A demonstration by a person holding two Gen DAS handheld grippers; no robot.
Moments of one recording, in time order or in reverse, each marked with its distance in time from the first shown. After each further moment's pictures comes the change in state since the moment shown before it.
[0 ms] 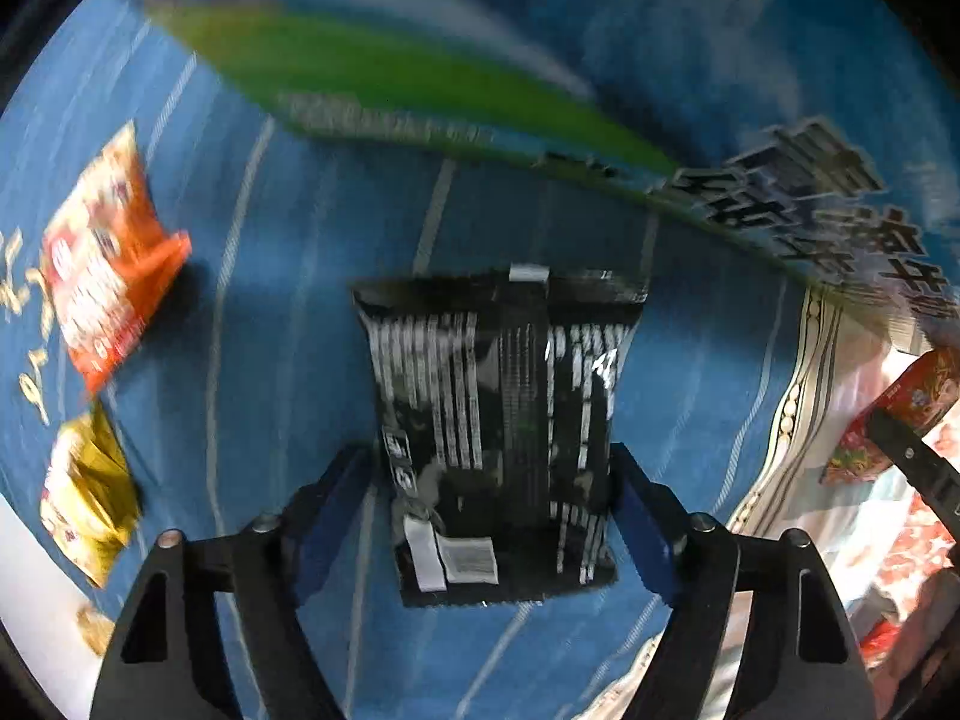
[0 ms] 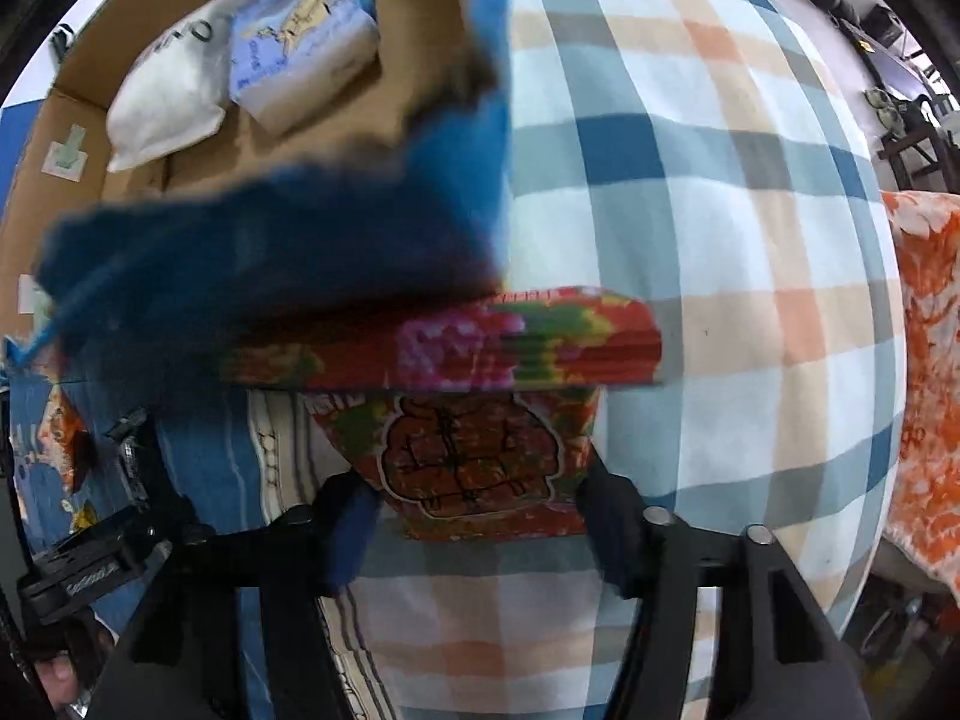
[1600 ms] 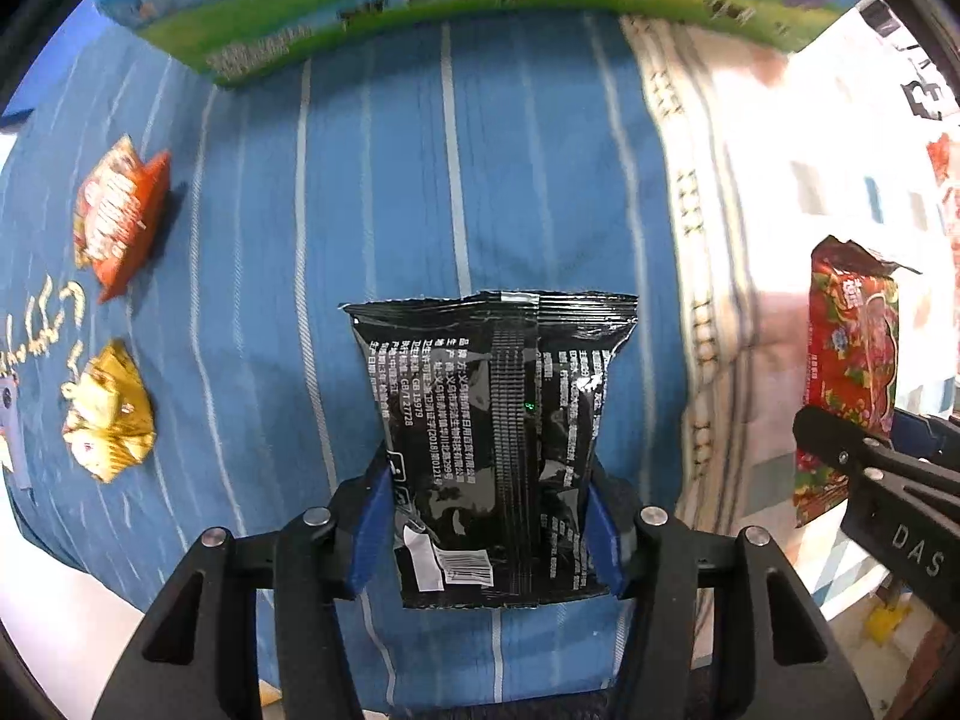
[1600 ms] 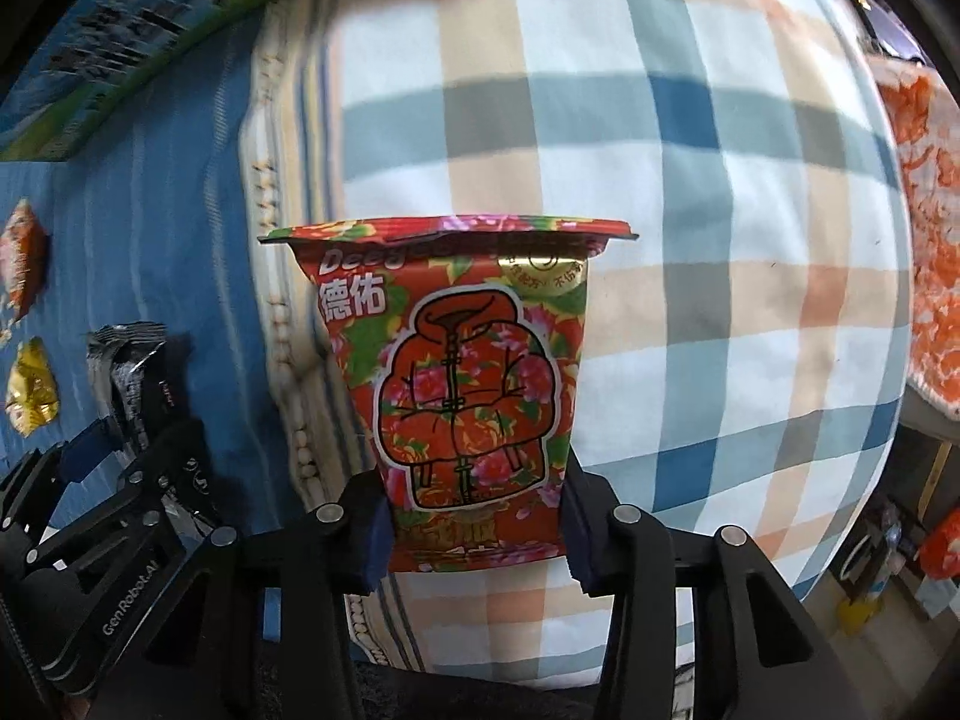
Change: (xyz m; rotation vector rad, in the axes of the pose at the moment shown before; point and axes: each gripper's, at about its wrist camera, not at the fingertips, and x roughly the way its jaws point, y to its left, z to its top) left arm -0.025 -0.052 -0.132 0.317 -0.012 0.095; right arm 0.008 0.031 -0.148 -0.001 0.205 -0.069
